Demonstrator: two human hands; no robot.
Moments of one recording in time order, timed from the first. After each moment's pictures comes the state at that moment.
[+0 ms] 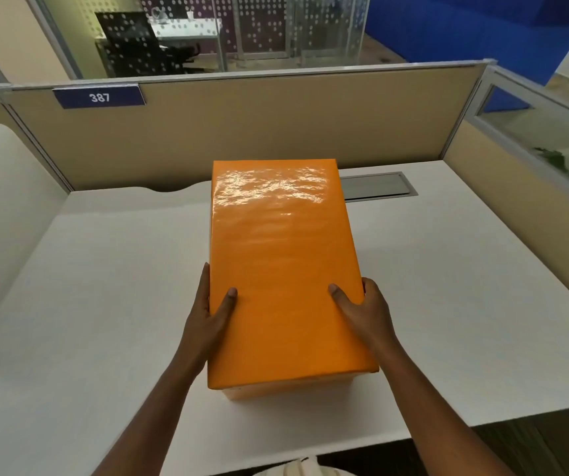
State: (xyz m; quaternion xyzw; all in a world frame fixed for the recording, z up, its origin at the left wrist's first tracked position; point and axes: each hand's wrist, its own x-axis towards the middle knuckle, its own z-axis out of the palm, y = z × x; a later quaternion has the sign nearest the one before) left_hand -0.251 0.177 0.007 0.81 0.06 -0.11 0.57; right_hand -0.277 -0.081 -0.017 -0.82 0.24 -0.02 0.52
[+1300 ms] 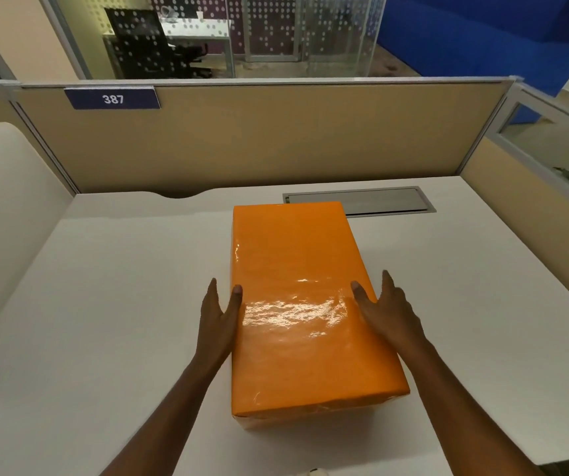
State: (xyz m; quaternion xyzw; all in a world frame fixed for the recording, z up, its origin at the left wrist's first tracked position) left_hand -0.189 0.191 -0.030 0.81 0.13 -0.08 0.57; right_hand -0.209 -0.088 -0.024 -0.91 0.28 0.07 0.29
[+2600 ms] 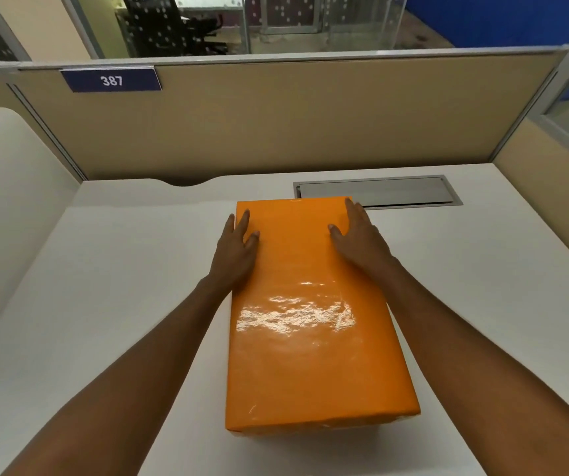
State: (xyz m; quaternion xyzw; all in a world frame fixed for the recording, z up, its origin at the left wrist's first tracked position) left_hand -0.053 0.165 -0.025 0.93 -0.02 -0.04 0.37; right_hand -0.057 -0.083 -0.016 -0.95 0.09 0.03 0.28
